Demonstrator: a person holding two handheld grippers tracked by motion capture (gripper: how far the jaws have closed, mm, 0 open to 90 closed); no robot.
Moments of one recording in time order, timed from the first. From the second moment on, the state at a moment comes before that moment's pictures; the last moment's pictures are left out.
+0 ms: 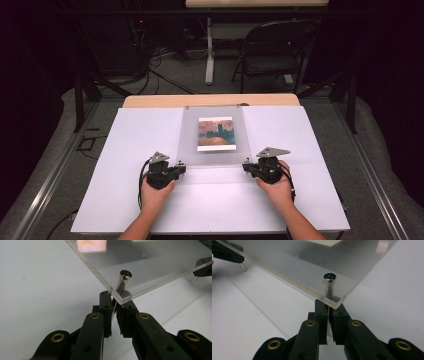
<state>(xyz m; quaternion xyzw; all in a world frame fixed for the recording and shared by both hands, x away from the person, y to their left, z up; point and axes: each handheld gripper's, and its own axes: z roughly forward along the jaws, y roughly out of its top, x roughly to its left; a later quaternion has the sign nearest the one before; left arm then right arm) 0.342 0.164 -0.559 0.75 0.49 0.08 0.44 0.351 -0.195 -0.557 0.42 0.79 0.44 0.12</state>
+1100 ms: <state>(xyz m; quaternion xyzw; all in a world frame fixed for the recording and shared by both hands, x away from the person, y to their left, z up) 0.341 0.168 -0.560 0.74 0.50 0.08 0.45 0.350 -0.196 -0.562 0.42 0.78 0.45 0.10</state>
